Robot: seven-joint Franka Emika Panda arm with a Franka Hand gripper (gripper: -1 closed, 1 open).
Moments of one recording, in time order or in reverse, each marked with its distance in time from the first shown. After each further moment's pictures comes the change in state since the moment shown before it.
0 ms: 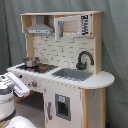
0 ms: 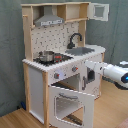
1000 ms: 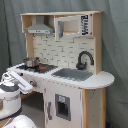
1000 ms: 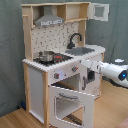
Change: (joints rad) arm -0.165 0.000 0.004 0.034 0.003 0.261 0.019
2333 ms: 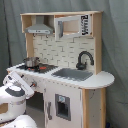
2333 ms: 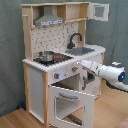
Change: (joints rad) arm -0.106 -0.006 0.101 0.001 0.180 0.226 0.132
